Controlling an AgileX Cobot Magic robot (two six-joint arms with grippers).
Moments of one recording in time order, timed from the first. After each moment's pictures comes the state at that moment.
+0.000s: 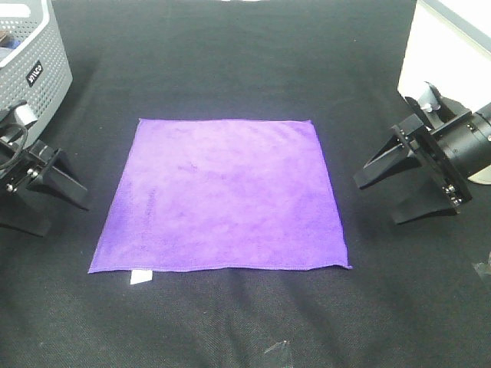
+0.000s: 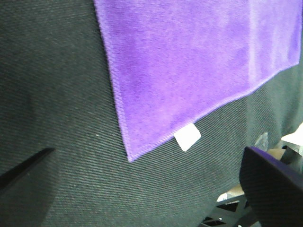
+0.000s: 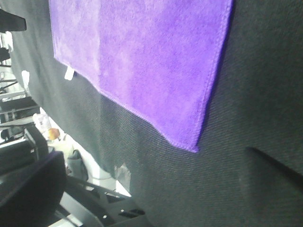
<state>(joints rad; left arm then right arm) 0.15 1.98 -1.08 -0.82 1.01 0.76 -0.13 2.00 -1.10 0.90 1.14 -0.77</state>
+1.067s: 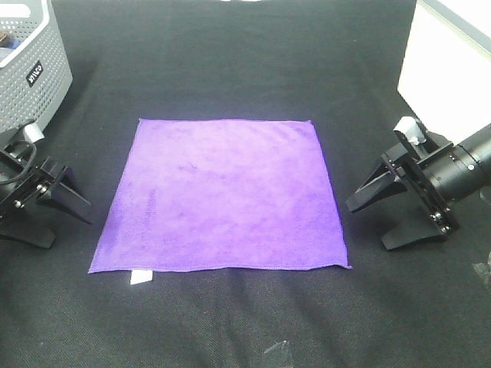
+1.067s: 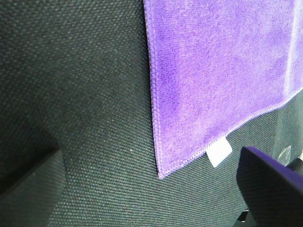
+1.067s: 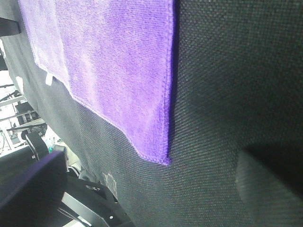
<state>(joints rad) 0.14 2.07 -1.09 -0.81 0.96 0.76 -0.13 2.15 -1.11 0.91 1.11 -0.77</state>
